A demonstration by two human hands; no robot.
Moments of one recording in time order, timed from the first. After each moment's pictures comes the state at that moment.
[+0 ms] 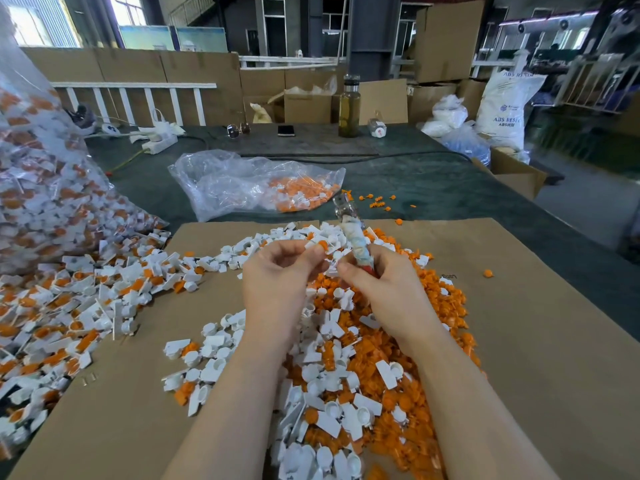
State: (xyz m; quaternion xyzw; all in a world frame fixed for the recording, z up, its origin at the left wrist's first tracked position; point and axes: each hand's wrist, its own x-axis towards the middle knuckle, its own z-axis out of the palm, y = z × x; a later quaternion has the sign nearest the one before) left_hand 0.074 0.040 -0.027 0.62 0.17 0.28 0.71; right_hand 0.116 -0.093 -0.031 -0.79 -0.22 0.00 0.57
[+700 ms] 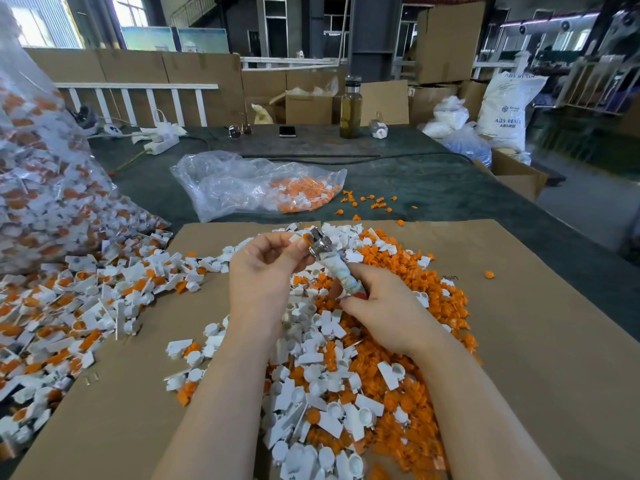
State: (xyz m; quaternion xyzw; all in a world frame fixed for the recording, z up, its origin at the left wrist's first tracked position) left_hand 0.070 0.057 -0.025 0.61 0.10 0.31 0.72; right_hand 0.115 -0.098 -0.033 -0.85 -0.32 0.06 0.42
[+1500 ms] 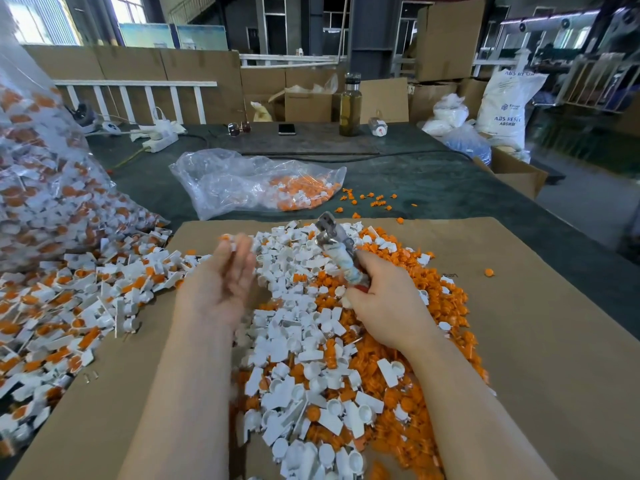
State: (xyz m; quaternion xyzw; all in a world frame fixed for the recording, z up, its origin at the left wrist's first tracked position) left_hand 0.061 0.106 -0.023 0.26 0.28 0.24 0.89; right_hand 0.121 -0.093 -0.044 -0.87 -0.29 -0.06 0.39
